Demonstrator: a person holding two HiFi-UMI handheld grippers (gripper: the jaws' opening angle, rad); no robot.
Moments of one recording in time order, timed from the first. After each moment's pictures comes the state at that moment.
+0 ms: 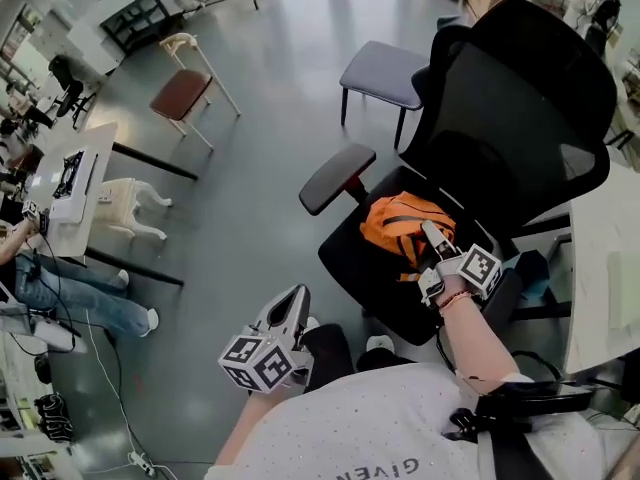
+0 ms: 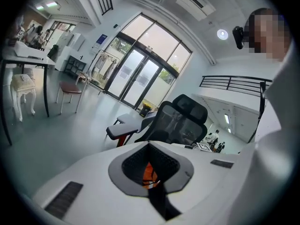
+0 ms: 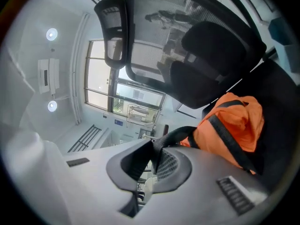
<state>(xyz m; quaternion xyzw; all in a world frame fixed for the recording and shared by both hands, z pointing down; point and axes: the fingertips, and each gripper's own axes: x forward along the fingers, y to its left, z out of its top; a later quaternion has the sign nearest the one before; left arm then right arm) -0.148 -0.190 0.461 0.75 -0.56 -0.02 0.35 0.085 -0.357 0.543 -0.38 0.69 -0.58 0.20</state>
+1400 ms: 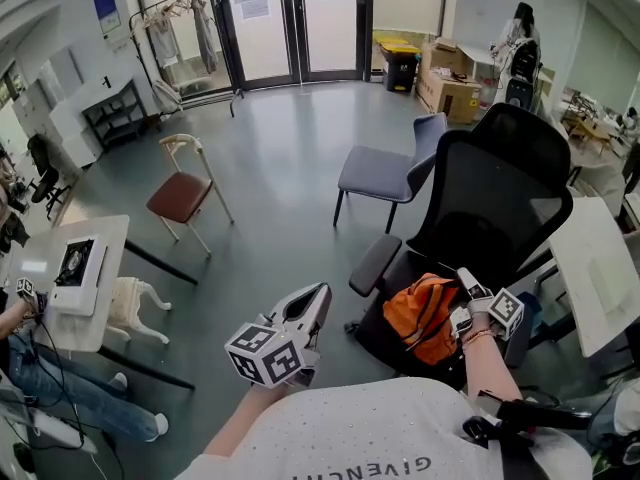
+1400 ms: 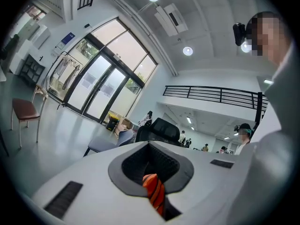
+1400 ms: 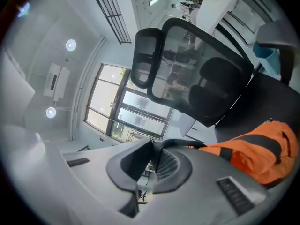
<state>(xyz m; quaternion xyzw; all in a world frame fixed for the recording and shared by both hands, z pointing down) -0.307 -0.278 0.307 0.89 -0.39 -0.07 0.23 0.025 -0.338 0.426 -0.51 0.64 -0.48 0.32</state>
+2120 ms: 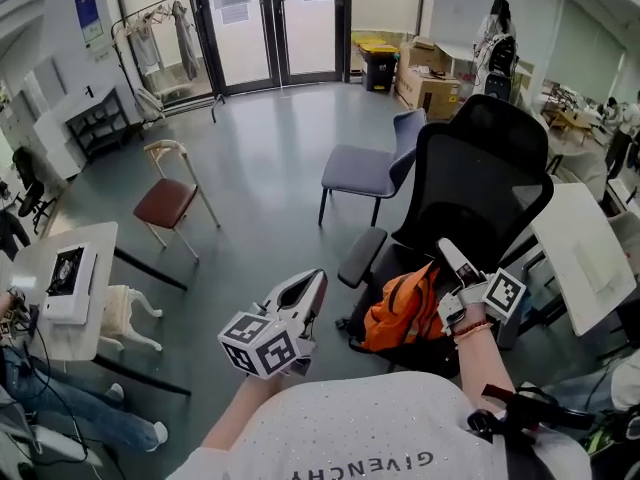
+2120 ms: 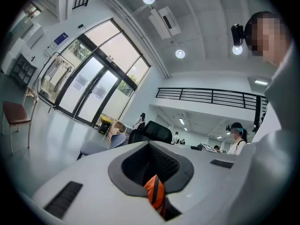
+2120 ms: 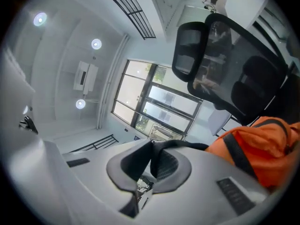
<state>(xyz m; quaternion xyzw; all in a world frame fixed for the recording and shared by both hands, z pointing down) -0.297 -0.264 0.278 0.91 -0.35 -0.09 0.20 -0.057 -0.302 0.284 -0.41 0.75 -0.40 0.33</state>
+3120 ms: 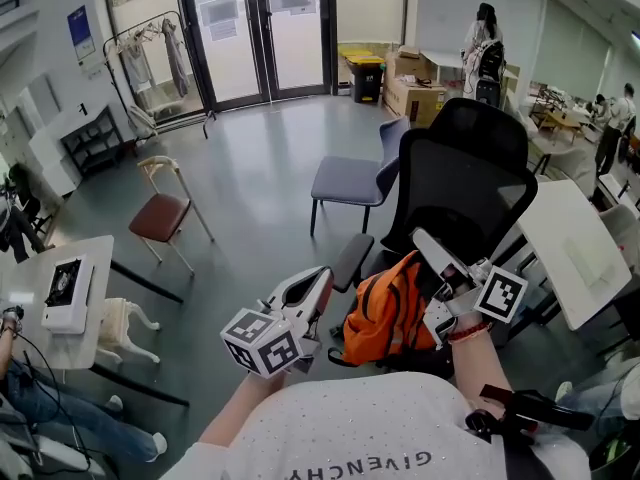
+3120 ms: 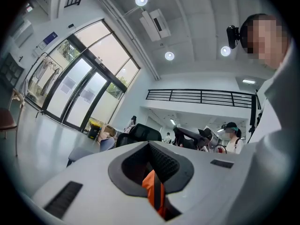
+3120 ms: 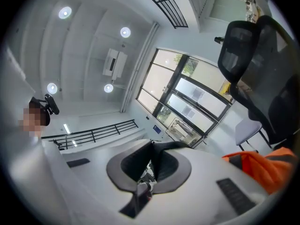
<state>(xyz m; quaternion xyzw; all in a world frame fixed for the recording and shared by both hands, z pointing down) -0.241 -0.243 0.246 0.93 -0.30 -0.10 0.16 -0.104 -0.246 0.175 -0.32 0.86 -0.29 0.28</state>
